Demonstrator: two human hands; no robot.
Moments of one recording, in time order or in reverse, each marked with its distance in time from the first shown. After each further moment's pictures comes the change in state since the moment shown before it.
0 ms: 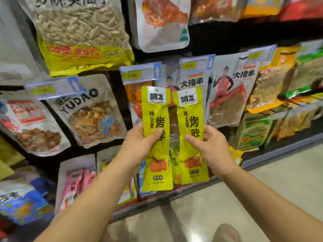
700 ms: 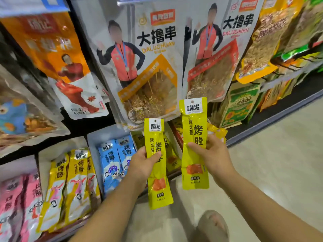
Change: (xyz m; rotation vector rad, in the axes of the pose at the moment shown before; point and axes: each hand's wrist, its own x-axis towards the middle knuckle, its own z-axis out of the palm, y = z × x) left_hand 0.077 -0.211 0.094 0.000 -0.032 -0.477; right_hand 0.040 0.165 -0.061 -0.093 0.182 0.332
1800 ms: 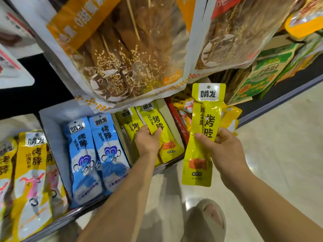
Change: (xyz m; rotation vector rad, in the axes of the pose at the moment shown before) left_hand 0.164 -0.106 0.067 0.231 0.338 -0.066; right_hand 0.051 0.080 0.010 0.061 0.103 0.196
